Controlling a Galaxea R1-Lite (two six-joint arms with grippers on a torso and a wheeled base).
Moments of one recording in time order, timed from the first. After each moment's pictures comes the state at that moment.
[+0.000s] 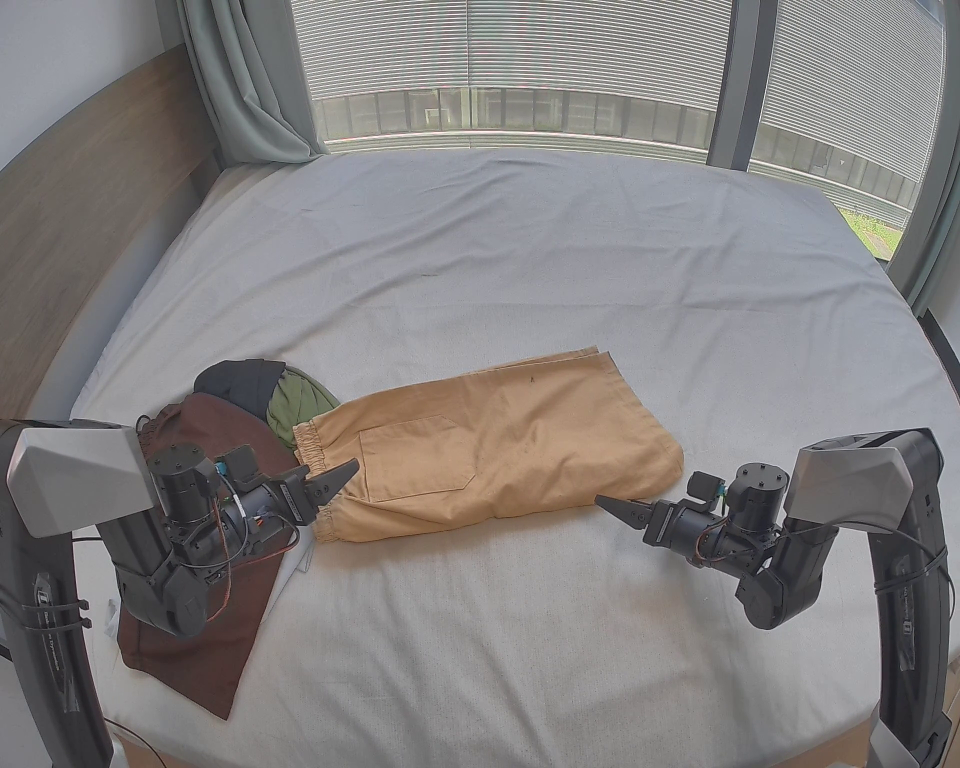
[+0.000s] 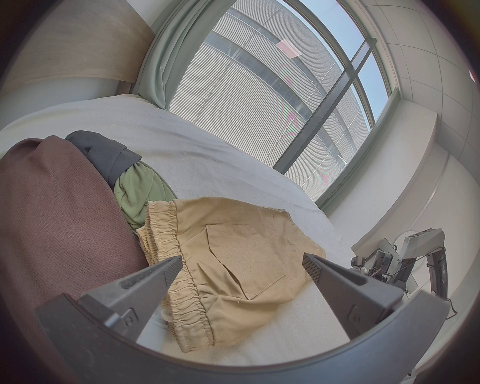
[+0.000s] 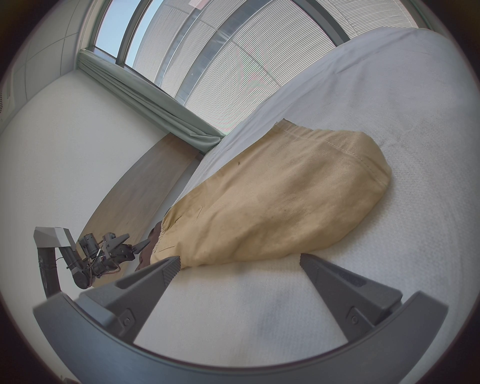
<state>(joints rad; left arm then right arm) -0.13 2.28 -0.58 -1.55 -0.41 -0.39 0.24 2.52 -0.76 -1.54 0.48 0.55</state>
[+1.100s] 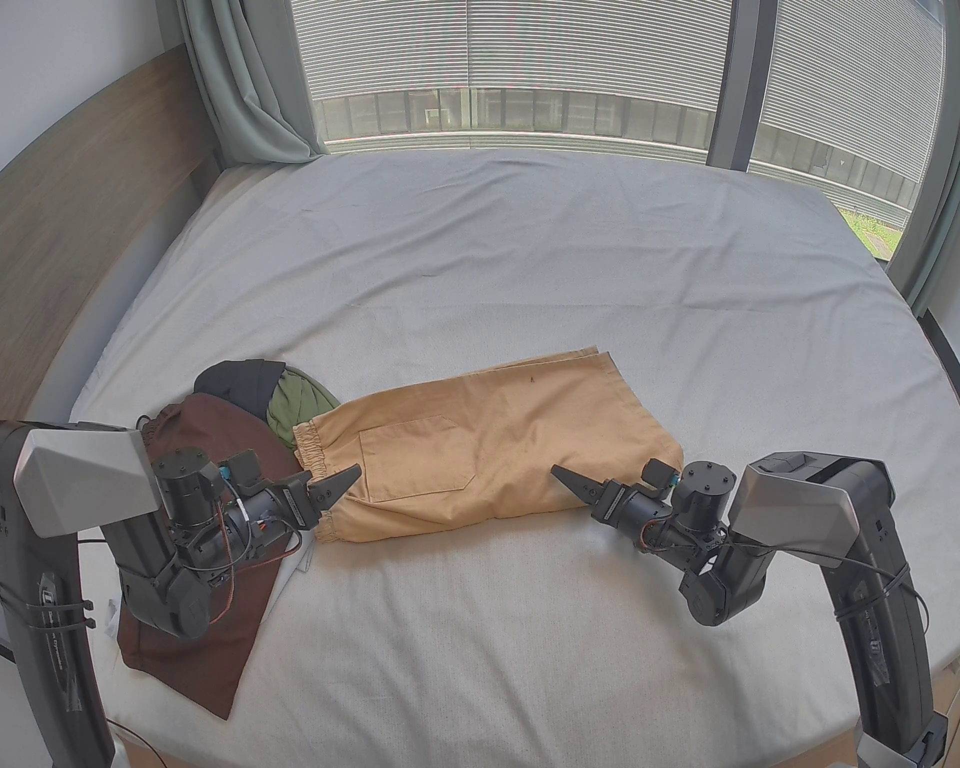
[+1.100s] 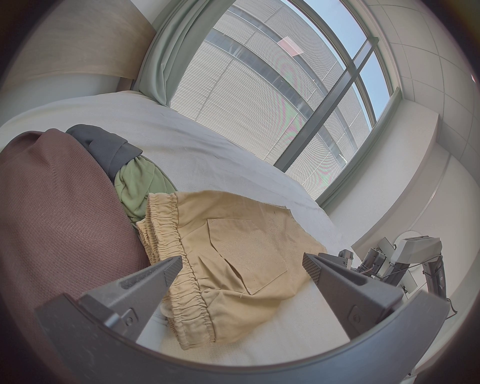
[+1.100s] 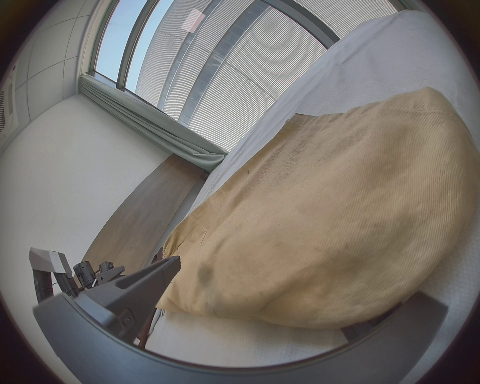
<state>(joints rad) -0.13 2.30 -0.58 -1.55 -0.41 -0.39 0.34 2.67 -1.06 -1.54 0.35 0.71</state>
